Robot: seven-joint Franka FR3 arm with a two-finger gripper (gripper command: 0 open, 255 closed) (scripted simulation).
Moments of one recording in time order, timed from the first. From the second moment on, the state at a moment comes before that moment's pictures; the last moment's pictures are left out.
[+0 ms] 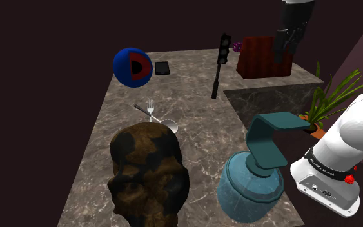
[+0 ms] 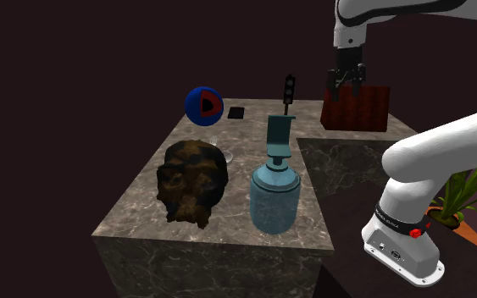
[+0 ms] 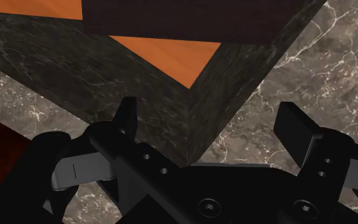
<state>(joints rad) 0.01 -0.78 0.05 -2.39 -0.04 1.48 0.03</state>
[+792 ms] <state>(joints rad) 0.07 -0.54 0.21 -2.35 0.06 1.69 0.18</state>
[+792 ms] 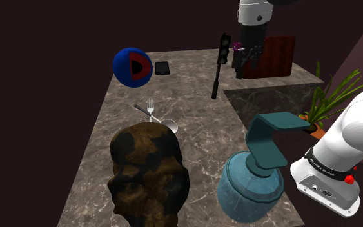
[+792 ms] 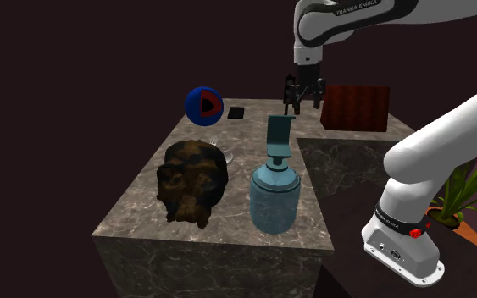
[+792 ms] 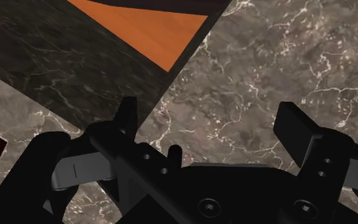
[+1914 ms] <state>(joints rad) 0.14 0.04 0.42 -1.99 -0.03 1.94 0.46</state>
